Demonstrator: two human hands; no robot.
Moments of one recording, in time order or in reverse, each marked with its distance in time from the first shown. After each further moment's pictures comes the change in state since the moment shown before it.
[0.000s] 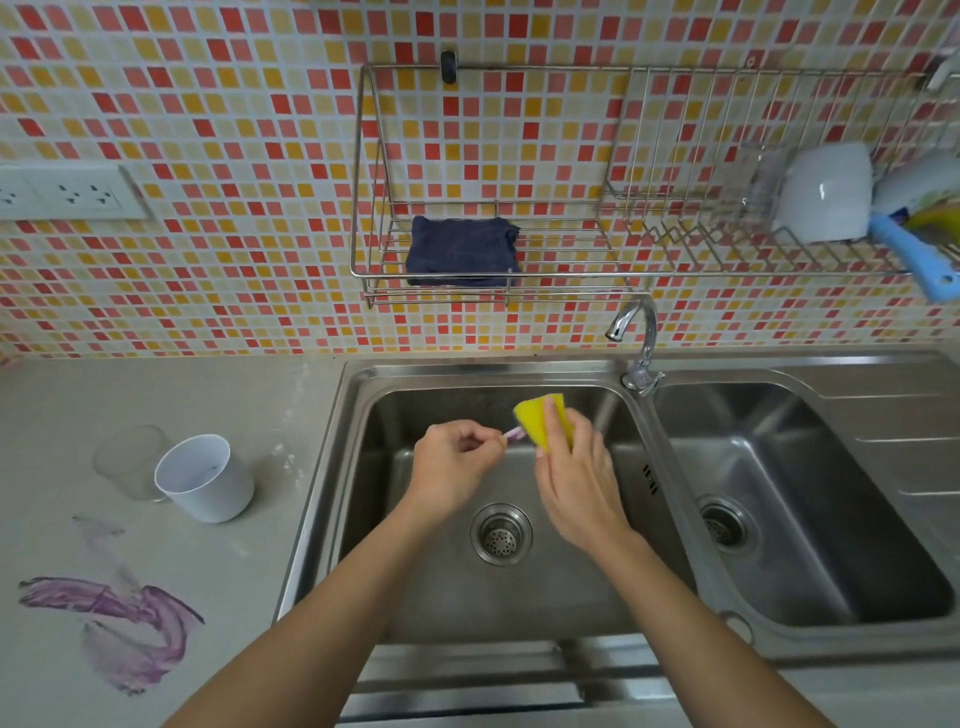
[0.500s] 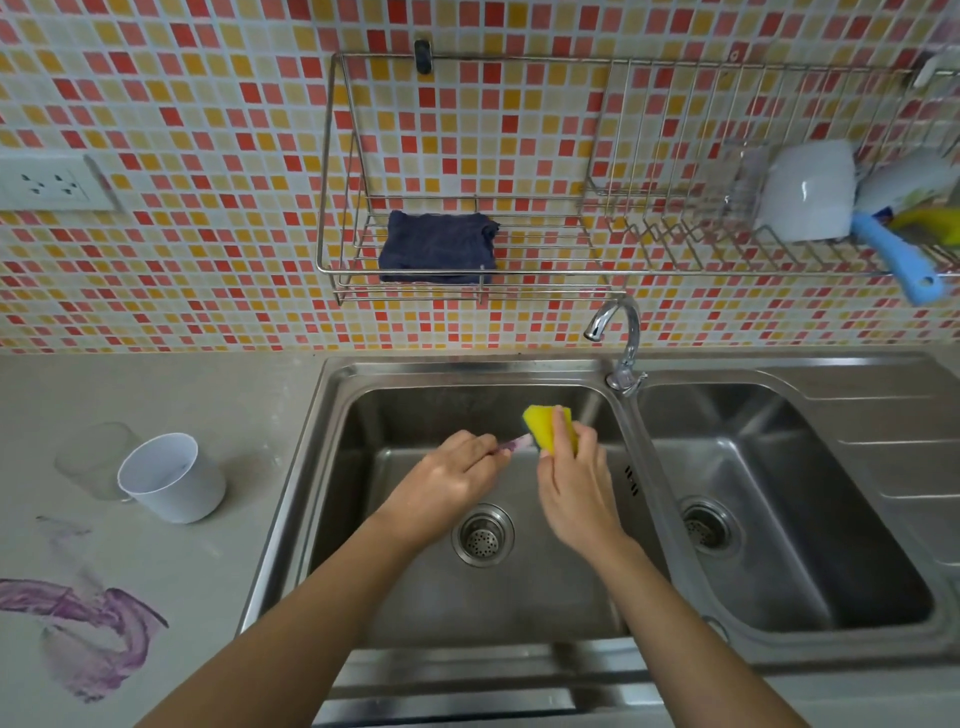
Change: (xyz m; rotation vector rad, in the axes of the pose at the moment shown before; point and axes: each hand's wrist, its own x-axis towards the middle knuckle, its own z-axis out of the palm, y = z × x) left_hand 0.008 -0.032 0.012 0.841 0.093 1.208; right_hand -0.002 0.025 -0.003 0.060 -0.018 0.073
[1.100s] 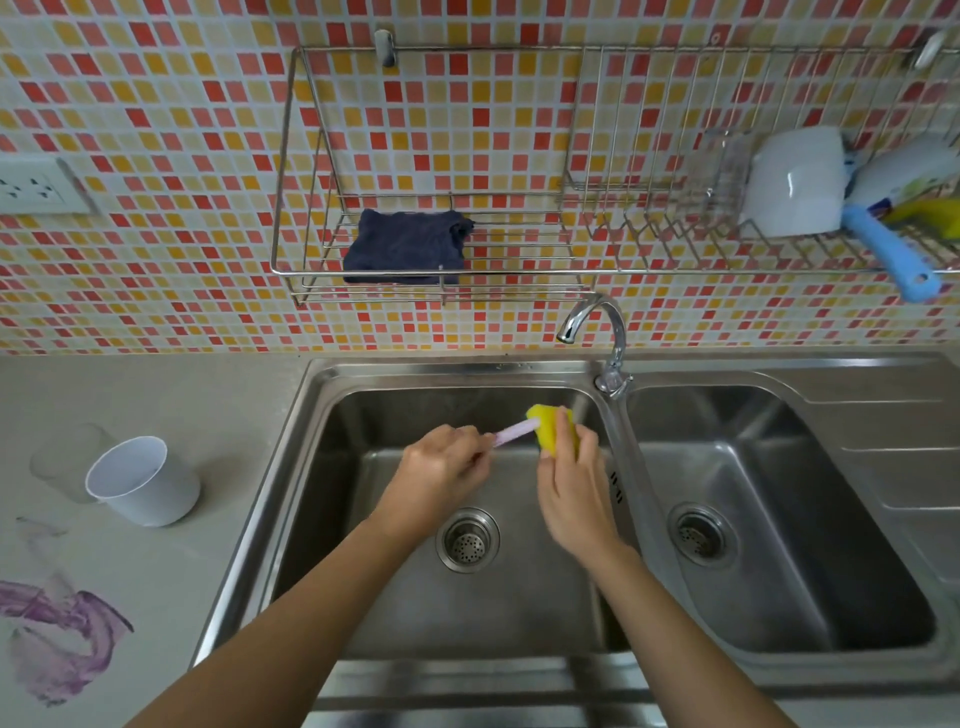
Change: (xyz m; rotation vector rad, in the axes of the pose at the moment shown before) left_hand 0.031 0.020 0.023 -0.148 0.026 -0.338; right_hand 0.011 0.043 0.007 0.131 -0.001 0.058
